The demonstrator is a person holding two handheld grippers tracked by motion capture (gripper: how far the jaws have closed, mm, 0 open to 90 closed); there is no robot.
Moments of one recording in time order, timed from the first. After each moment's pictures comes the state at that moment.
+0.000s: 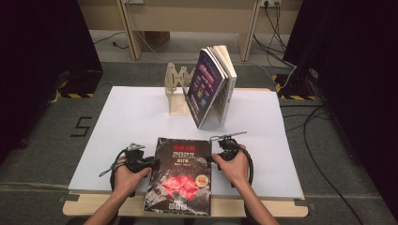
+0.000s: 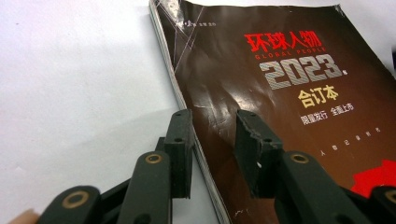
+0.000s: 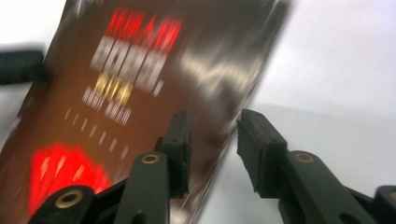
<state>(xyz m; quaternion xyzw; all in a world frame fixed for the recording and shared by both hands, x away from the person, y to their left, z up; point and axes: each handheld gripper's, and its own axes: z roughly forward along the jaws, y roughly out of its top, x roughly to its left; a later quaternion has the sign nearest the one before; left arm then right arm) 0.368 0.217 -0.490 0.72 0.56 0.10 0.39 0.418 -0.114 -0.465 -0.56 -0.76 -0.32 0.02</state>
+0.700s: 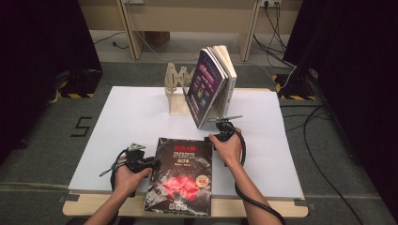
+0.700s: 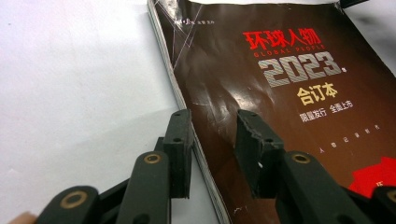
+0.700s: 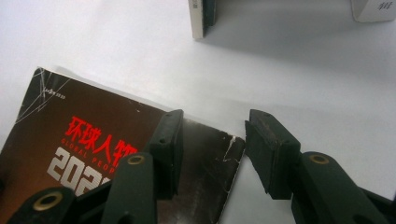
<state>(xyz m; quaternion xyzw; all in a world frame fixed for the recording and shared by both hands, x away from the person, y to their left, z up) 0.368 0.215 -0.489 0.73 0.56 0.10 0.39 0.482 -0.102 -0.470 -0.58 -0.74 -0.33 -0.01</state>
